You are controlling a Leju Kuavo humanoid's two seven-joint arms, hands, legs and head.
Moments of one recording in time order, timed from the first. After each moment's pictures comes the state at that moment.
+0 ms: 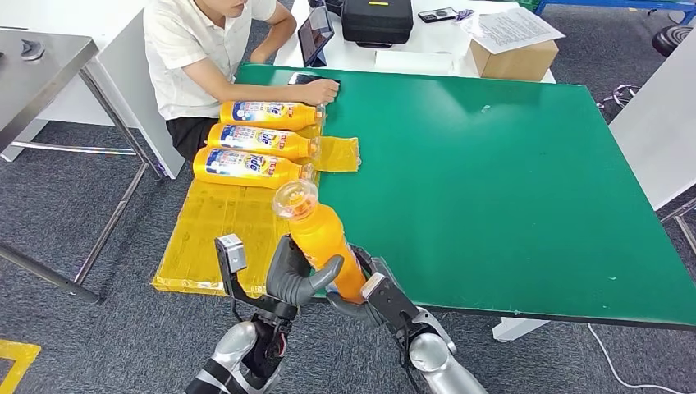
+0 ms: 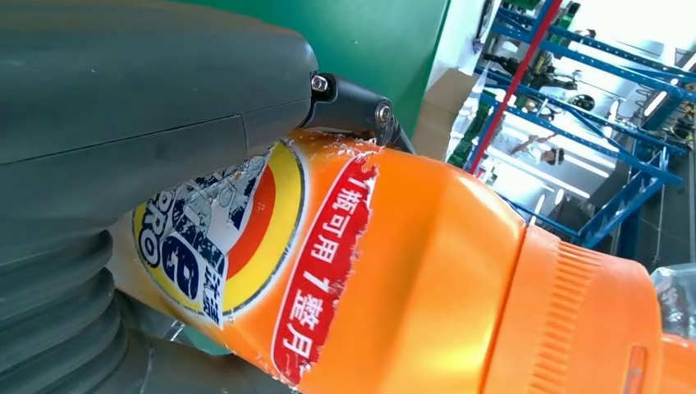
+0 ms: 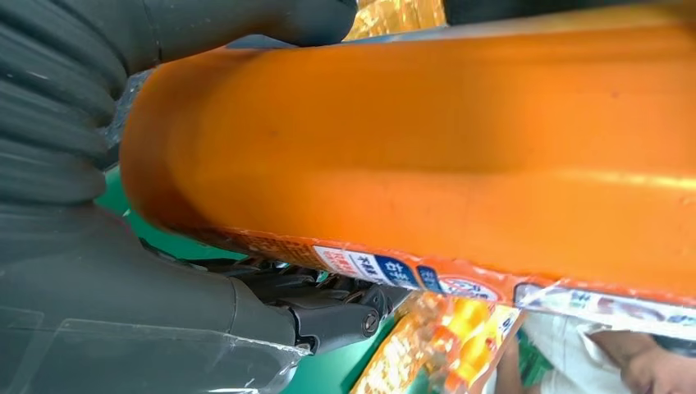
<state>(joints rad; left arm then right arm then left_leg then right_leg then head) -0.18 -0.22 -0.49 -1.18 0.68 0.00 -0.35 -0.18 0.06 0.56 -1.14 0.20 0.00 -0.50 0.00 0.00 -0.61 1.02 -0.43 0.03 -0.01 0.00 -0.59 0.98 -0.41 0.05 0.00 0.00</state>
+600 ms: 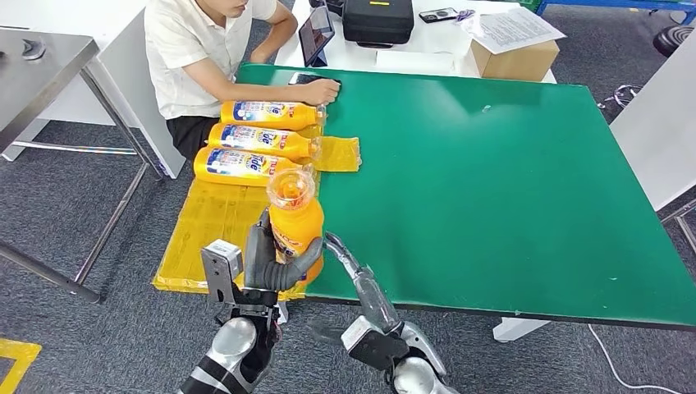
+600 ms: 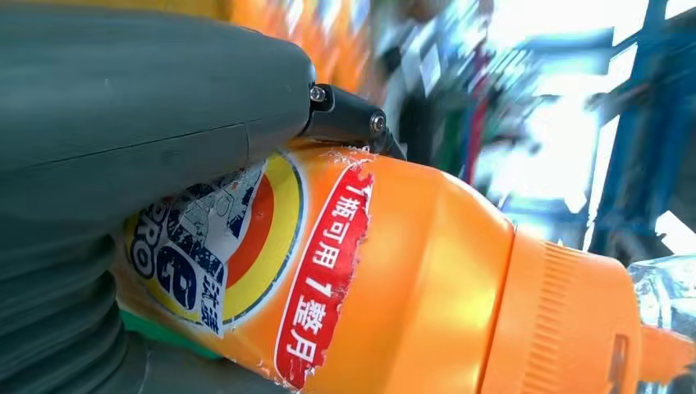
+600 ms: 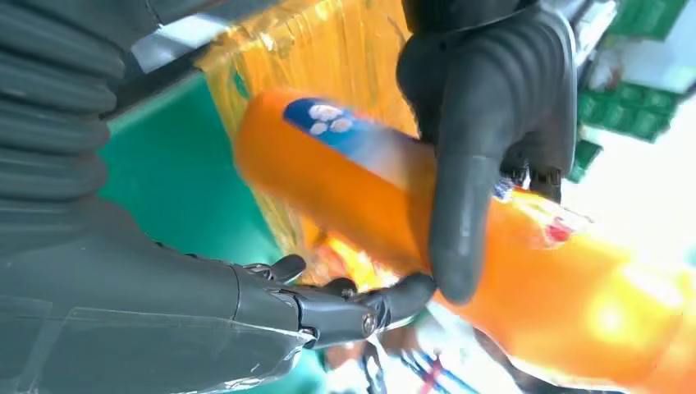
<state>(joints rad) -0.18 -0.21 -0.44 -1.23 0.27 0.44 -0.52 -0.08 0.07 0.63 -1.32 0.34 -0.30 -0.64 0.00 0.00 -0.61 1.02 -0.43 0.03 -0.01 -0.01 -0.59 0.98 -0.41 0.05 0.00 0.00</state>
